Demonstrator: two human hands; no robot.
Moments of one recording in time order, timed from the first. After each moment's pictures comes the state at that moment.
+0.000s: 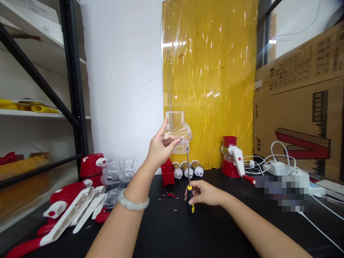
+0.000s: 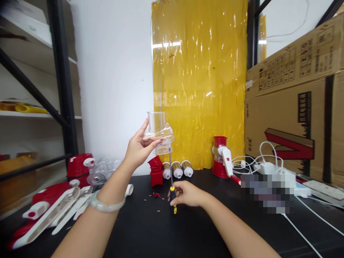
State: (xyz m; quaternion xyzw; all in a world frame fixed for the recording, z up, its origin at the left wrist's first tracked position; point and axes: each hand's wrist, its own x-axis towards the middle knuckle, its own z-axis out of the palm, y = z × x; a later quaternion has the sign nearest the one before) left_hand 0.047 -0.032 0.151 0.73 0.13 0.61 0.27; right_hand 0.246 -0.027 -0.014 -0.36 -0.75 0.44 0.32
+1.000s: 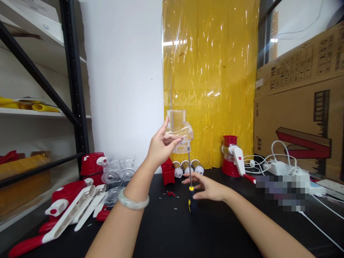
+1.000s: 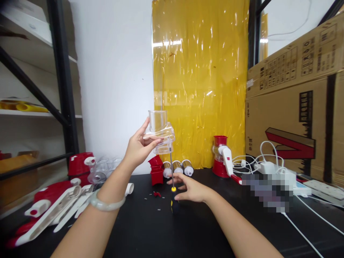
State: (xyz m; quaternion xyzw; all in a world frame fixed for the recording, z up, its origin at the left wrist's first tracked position) left_hand 0.046 -0.033 0.151 0.74 0.12 0.60 0.29; right_hand 0.258 -0.037 0.003 -0.31 -0.78 0.41 0.35
